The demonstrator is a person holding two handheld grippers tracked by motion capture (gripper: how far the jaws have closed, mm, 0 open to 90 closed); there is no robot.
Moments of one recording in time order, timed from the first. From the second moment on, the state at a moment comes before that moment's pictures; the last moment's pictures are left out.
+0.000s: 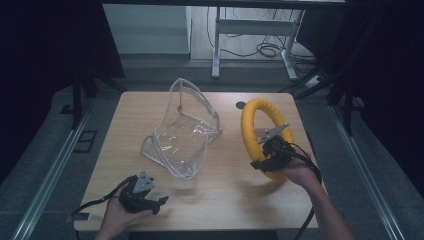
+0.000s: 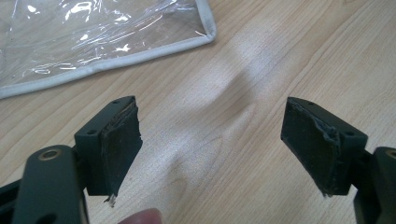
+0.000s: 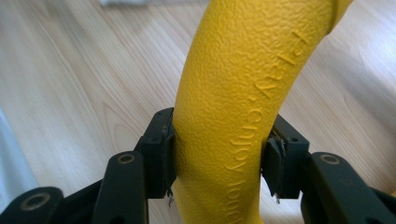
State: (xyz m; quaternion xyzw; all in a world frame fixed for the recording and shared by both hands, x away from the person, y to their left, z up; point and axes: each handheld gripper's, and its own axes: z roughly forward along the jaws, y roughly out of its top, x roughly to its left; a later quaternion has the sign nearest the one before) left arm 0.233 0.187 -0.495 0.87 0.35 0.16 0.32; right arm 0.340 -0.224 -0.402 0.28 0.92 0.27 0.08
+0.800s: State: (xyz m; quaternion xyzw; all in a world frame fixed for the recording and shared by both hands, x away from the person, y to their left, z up) left arm 0.233 0.187 -0.495 0.87 0.35 0.16 0.32; right arm 0.329 -0.209 -0.365 0.25 0.87 0.40 0.11
